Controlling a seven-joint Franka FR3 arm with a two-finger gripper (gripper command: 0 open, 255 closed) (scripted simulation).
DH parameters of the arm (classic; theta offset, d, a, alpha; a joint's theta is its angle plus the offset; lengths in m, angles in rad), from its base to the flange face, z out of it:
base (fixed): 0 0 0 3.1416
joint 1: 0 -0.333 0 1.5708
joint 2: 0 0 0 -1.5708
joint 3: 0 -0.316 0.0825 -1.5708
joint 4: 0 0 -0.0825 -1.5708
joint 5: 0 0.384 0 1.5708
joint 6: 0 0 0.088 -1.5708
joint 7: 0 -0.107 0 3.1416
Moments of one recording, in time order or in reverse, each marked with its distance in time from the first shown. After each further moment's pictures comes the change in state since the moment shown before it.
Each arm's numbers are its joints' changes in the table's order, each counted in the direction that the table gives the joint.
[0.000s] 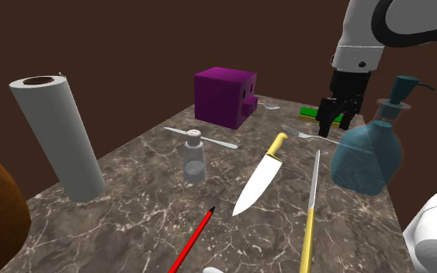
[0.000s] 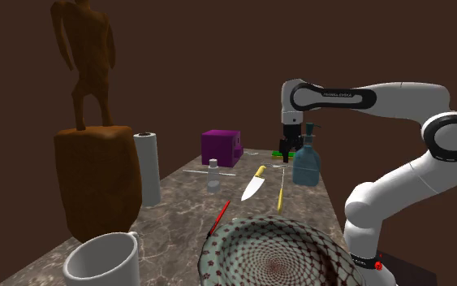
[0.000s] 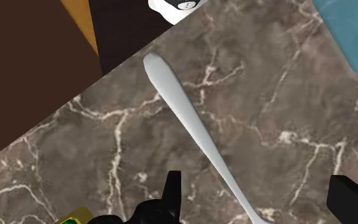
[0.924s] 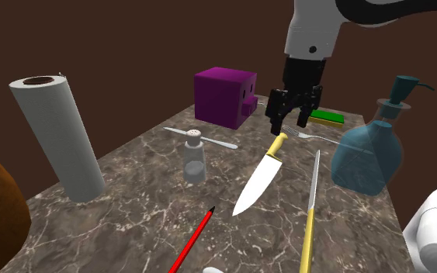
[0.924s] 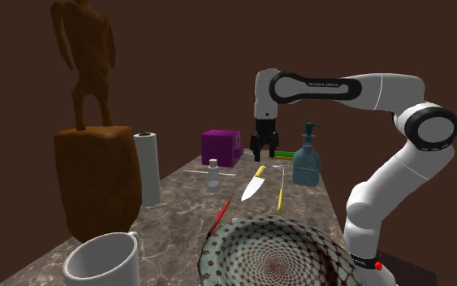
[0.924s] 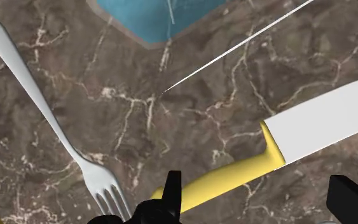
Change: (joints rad) arm -0.071 0.215 -0.221 0.232 0.138 0.050 -0.230
